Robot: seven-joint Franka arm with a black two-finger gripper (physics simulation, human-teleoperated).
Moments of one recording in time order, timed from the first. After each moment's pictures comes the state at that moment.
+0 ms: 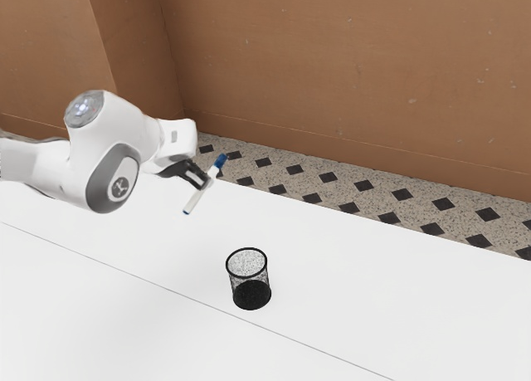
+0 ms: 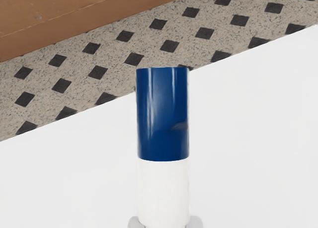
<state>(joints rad) -0.06 -0.11 0.00 -2.40 -0.05 2.92 0.36</state>
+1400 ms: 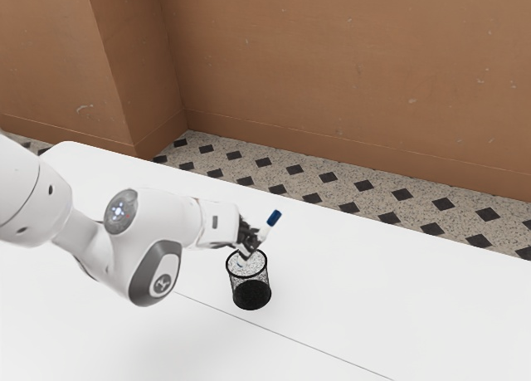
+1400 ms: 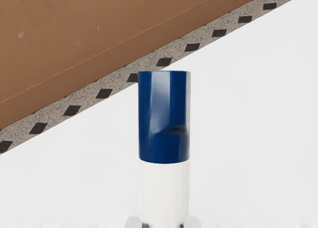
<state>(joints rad) -0.06 0.10 -0.25 -2.55 -0.14 3.49 0.45</state>
